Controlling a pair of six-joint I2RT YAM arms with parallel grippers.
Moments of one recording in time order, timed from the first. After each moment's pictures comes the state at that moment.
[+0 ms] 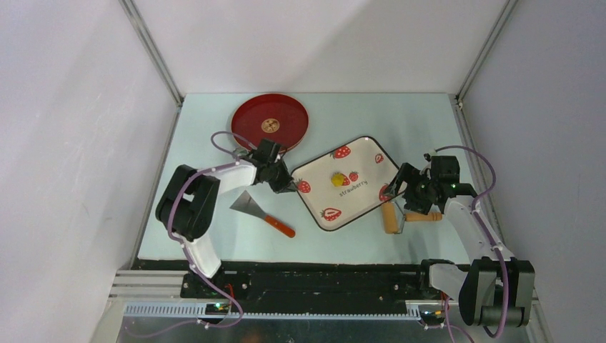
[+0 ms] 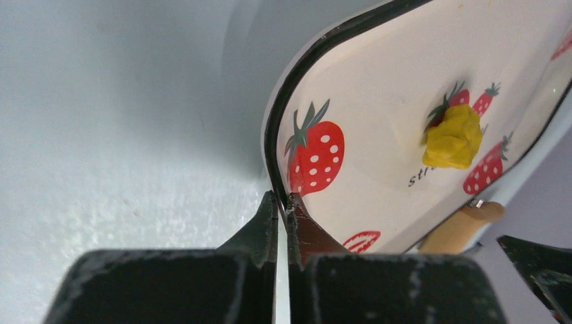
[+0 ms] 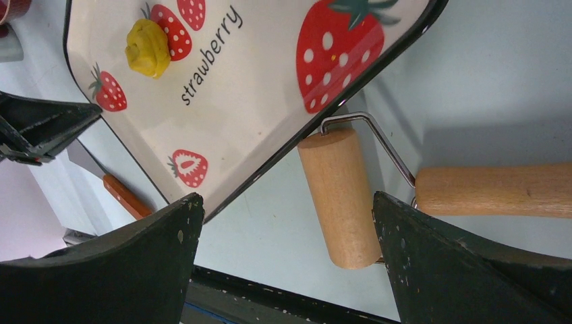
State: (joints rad) left arm -0.44 1.76 0.96 -0.22 0.24 -0.92; right arm -0.02 1.10 0.69 -0.56 -0.37 0.48
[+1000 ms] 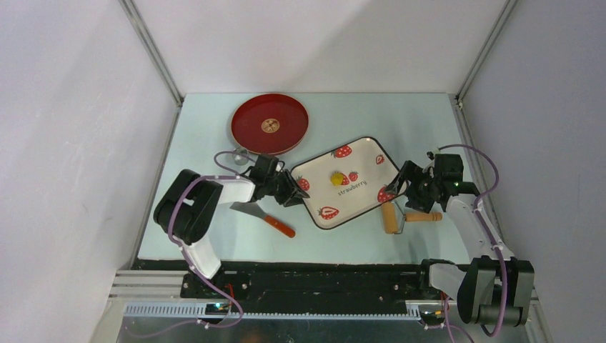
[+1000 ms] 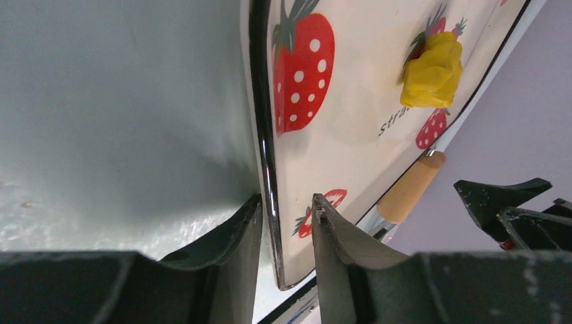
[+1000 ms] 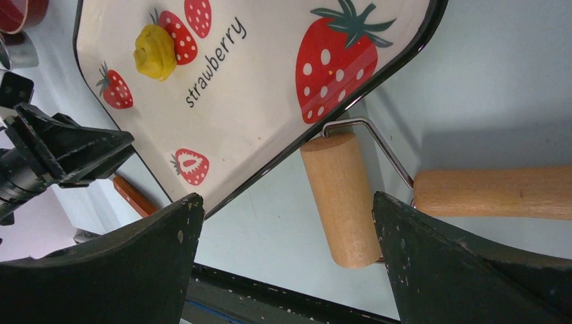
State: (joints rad) left arm -0.47 1.73 0.76 0.07 0.43 -1.07; right arm -0.06 1.11 0.71 -0.58 -0.40 0.47
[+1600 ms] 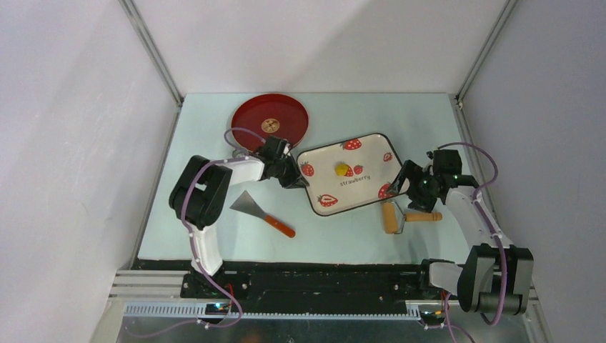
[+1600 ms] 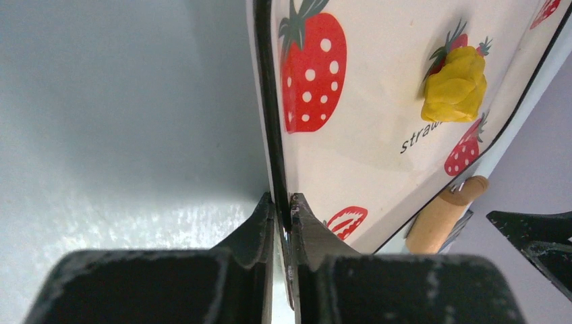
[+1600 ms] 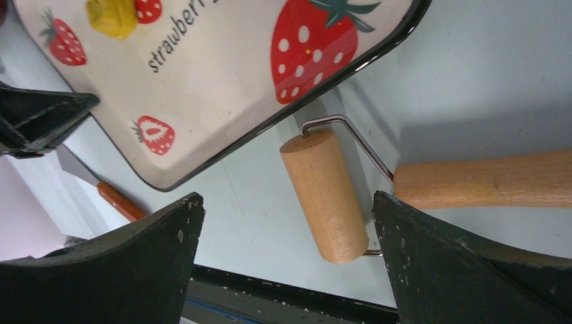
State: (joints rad) left arm -0.46 1.89 1.04 -0.11 0.36 -0.88; right arm -0.06 1.17 0.76 -0.63 -0.37 0.46
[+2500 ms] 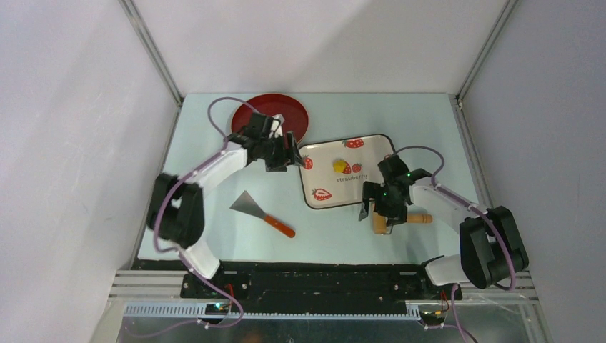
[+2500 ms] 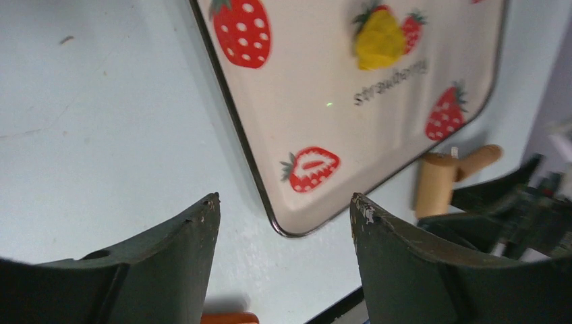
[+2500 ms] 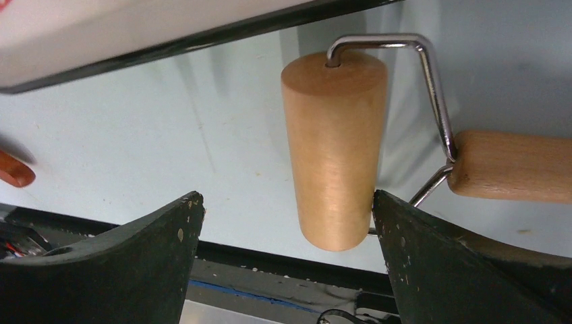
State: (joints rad) left arm -0.40 1.73 1.26 -0.46 0.34 -0.54; right arm 0.38 1.38 0.80 -0.71 -0.16 0.54
